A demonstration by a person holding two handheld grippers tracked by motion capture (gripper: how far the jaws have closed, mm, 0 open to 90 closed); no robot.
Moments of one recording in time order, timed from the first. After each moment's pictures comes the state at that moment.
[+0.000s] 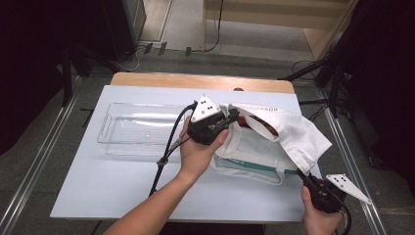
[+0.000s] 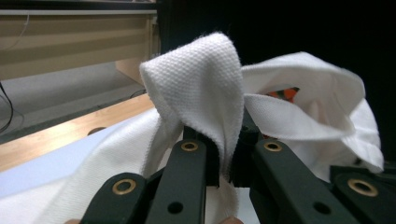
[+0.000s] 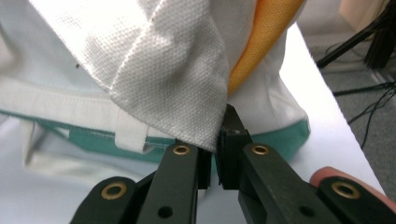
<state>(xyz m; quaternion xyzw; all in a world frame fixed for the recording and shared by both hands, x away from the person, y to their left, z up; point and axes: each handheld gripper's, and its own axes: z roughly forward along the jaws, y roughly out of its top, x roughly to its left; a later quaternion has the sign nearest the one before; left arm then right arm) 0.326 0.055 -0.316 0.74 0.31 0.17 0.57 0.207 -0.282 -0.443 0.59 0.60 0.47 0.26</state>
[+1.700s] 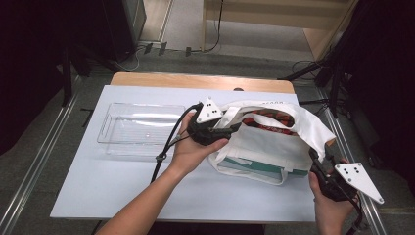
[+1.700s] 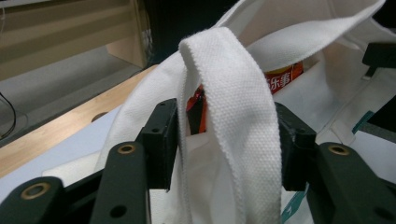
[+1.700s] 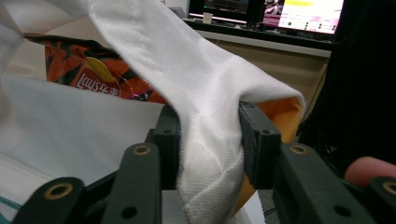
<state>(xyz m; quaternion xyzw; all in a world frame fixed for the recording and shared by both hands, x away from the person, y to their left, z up) 0.334 0.053 -0.334 0.80 0.26 0.18 0.51 0.221 -0.278 -0.388 0.50 0.58 0.46 0.45</state>
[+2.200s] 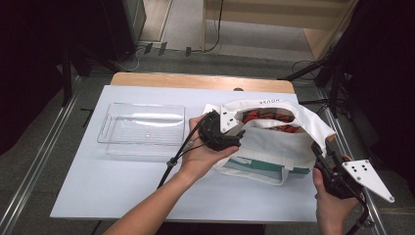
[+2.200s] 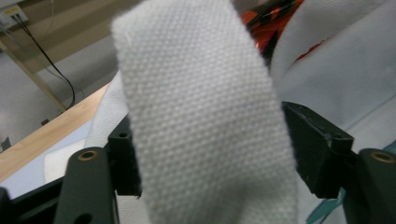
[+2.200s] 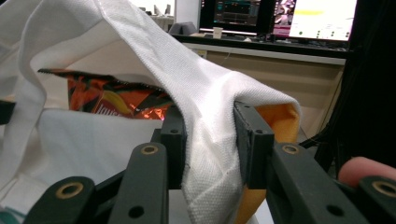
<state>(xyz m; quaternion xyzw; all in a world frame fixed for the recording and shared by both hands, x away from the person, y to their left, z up) 0.325 0.026 -0.351 0.81 0.28 0.25 0.44 0.221 -0.281 -0.373 0.49 0.57 0.50 0.43</state>
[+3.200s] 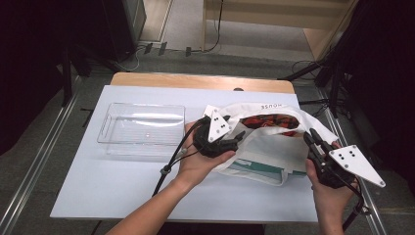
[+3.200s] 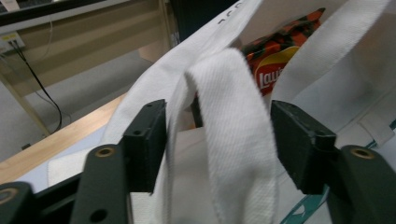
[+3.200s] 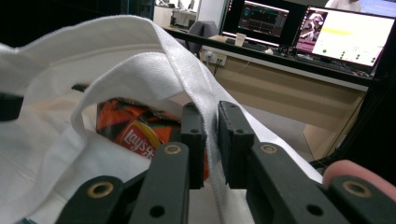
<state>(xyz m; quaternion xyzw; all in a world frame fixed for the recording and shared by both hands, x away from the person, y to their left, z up) 0.303 0.037 -0.346 0.78 0.27 0.26 0.50 0.234 -0.254 -0.340 0.43 0.62 0.49 0.44</state>
